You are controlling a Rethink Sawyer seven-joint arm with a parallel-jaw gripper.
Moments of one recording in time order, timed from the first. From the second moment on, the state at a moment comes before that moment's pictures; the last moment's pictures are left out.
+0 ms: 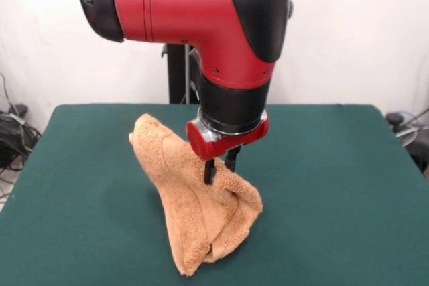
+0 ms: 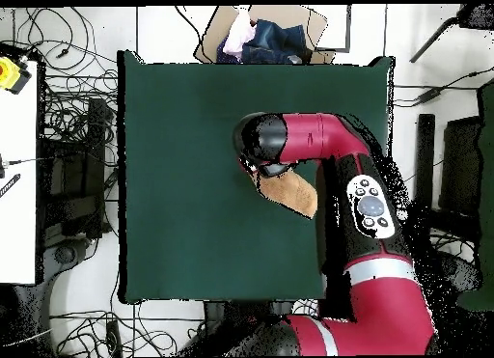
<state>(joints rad) -0.40 -0.54 0.30 1.37 -0.41 0.94 1.18</state>
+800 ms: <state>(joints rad) -0.27 -0.61 0.15 1.44 -0.53 0.69 1.21</state>
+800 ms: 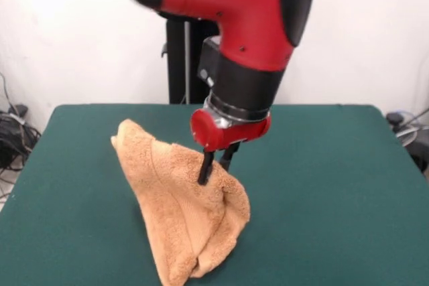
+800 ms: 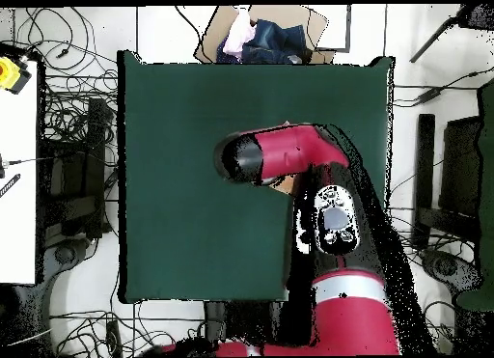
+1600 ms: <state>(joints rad) 0.23 -0.48 -0.31 1.51 -0.67 0.24 1.56</state>
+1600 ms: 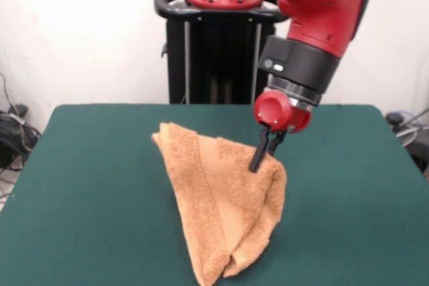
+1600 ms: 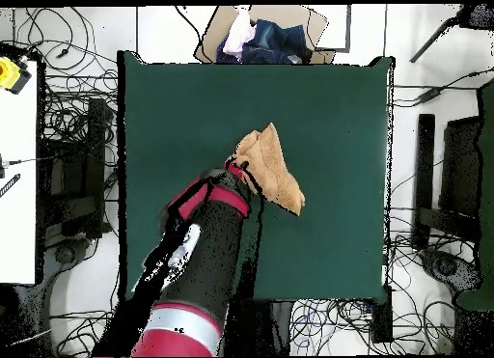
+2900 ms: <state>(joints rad) 0.36 -0.16 -0.73 1.51 -0.65 -0.03 1.72</state>
